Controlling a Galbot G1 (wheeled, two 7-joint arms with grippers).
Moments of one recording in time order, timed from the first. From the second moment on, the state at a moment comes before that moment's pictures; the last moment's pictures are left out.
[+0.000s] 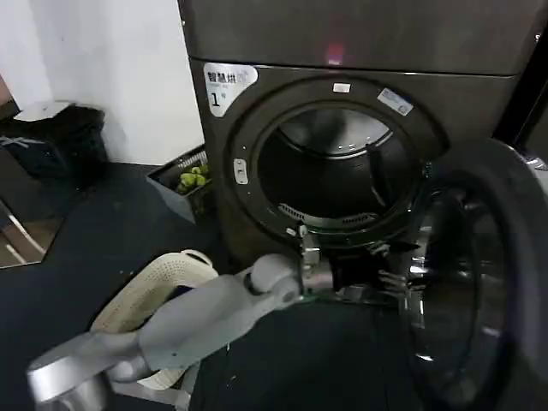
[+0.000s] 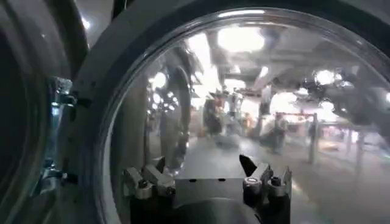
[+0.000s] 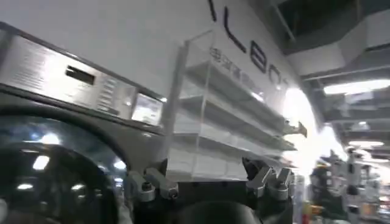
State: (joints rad) left arm 0.19 -1.34 0.66 -1.43 -1.02 0.02 0.45; right arm -1.60 0.97 2.14 1.75 0.49 -0.30 -0.12
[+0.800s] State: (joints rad) left arm 0.15 -1.47 0.67 -1.32 -1.01 0.00 0.41; right arm -1.67 0.96 2.27 1.72 0.47 -0.31 -0.10
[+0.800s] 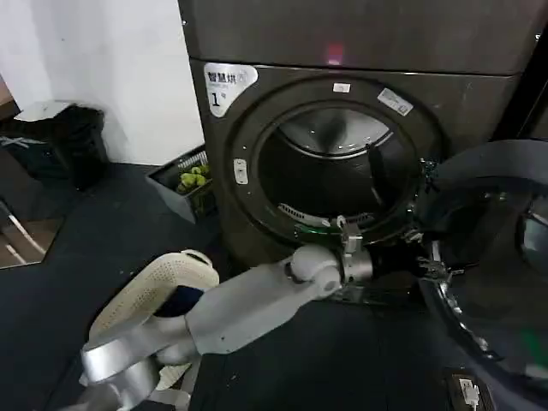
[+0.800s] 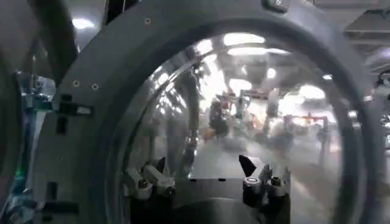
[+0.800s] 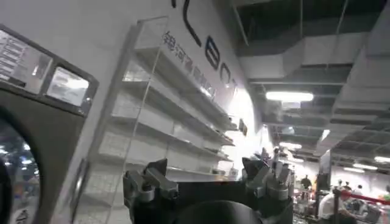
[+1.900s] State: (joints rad) left arm 0.25 -1.18 0.65 -1.58 -0.86 -0.39 0.25; right arm -1.67 0.94 2.30 1.72 0.49 -0.31 -0.11
